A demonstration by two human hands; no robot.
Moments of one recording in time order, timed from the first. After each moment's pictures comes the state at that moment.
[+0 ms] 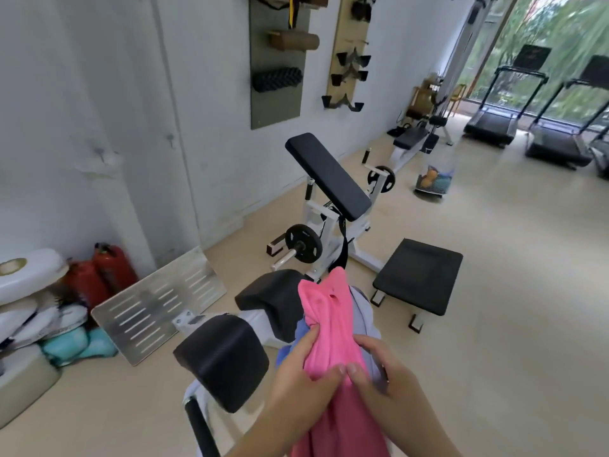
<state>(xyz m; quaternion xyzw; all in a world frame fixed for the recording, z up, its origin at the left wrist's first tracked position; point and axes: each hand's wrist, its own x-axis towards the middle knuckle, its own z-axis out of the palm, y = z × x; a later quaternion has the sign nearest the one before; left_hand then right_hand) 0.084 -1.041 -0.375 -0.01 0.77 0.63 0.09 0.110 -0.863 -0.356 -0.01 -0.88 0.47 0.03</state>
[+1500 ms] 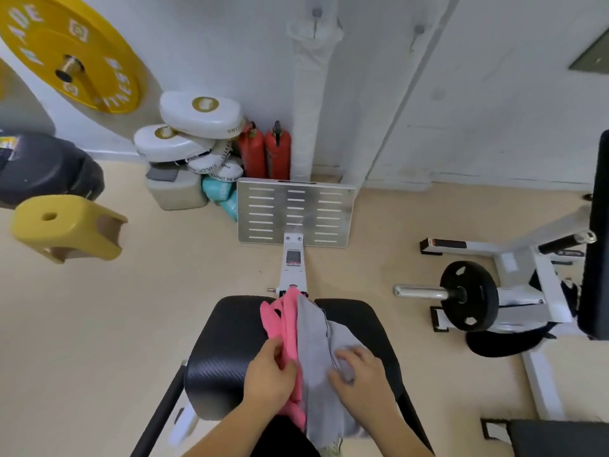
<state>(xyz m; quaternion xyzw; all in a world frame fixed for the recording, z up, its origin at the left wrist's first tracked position) -0.222 -1.107 -0.572 -0.56 0.66 0.50 0.08 -0.363 -0.964 -0.587 0.30 -0.87 0.14 -0.36</state>
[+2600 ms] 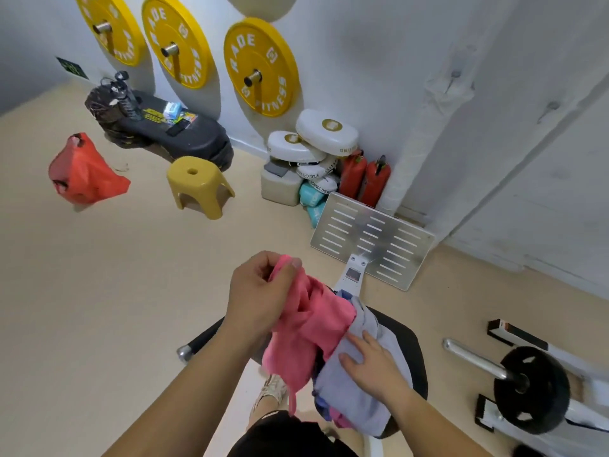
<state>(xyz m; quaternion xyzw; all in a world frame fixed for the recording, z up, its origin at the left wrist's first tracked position) -0.150 -1.093 -0.392 -0.62 0.50 0.48 -0.38 -0.357 -0.979 -0.569 0.50 -0.76 -0.01 -0.42</state>
